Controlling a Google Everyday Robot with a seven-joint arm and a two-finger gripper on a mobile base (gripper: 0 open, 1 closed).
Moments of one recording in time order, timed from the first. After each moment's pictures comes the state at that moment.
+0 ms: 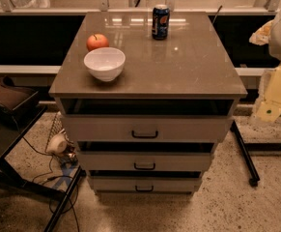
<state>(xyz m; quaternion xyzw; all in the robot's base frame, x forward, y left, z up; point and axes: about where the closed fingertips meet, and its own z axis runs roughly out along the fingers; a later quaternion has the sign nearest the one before) 0.438 -0.216 0.978 -0.60 0.78 -0.04 0.16</state>
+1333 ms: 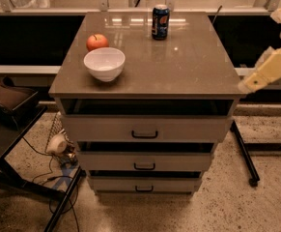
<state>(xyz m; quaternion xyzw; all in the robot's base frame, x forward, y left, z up) 0.521 -0.250 0.986 -0.50 0.79 -0.05 0.35</state>
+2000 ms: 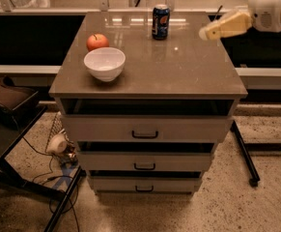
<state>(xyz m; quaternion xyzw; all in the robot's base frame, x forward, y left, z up) 0.648 -0.211 1.034 -0.40 0.70 0.05 0.59</state>
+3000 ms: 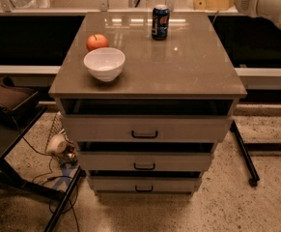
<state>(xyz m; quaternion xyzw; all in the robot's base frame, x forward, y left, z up) 0.721 -0.206 1.071 -0.29 0.65 0.06 0.69</state>
